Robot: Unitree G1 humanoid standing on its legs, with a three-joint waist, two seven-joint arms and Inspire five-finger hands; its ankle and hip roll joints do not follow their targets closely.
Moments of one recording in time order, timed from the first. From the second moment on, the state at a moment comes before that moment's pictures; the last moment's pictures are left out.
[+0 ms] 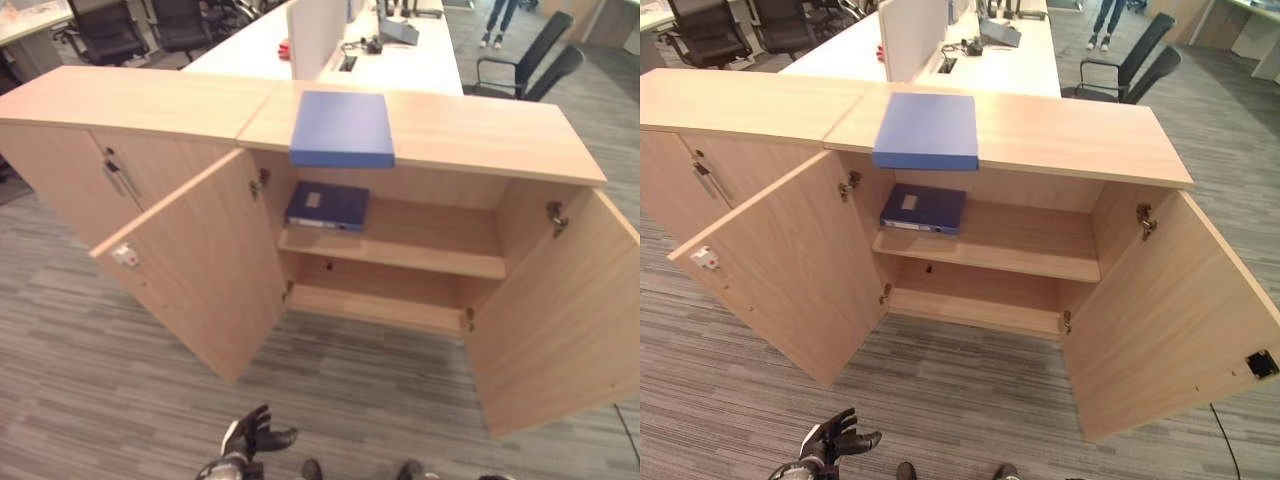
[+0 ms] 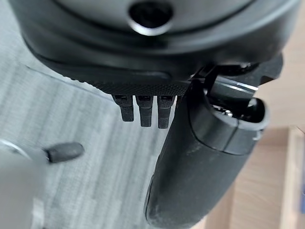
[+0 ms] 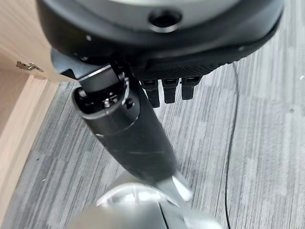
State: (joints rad) left arm 0.12 0.25 -0.23 0.68 -0.39 -0.01 0.10; right arm 0.00 -0.27 0.24 1.20 0.21 0.09 -0.09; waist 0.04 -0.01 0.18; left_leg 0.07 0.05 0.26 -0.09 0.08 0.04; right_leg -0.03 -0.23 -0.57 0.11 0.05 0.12
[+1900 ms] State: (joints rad) left arm 0.29 0.31 0.08 -0.13 -0.29 -0.01 0.18; right arm -0.04 -0.16 0.22 1.13 0.20 0.08 -0.08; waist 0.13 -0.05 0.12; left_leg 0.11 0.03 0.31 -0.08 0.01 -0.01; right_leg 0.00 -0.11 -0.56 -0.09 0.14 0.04
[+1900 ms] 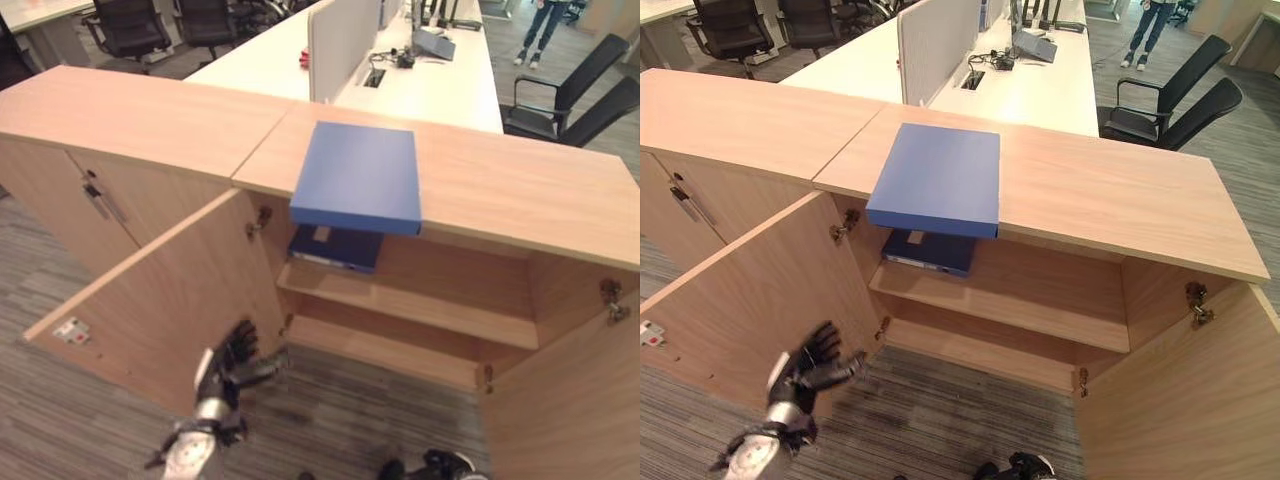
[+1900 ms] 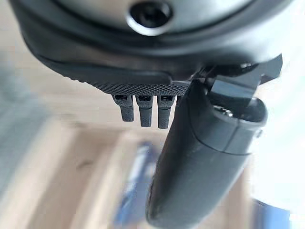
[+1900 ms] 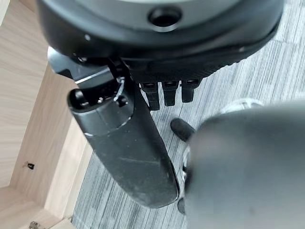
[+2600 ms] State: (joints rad) left arm -0.02 0.67 0.03 -0.30 0.72 -0.14 0.58; right arm -0.09 -0.12 0.26 1.26 0.20 0.00 -0.14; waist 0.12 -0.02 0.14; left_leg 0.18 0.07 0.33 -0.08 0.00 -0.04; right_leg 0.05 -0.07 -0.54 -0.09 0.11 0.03
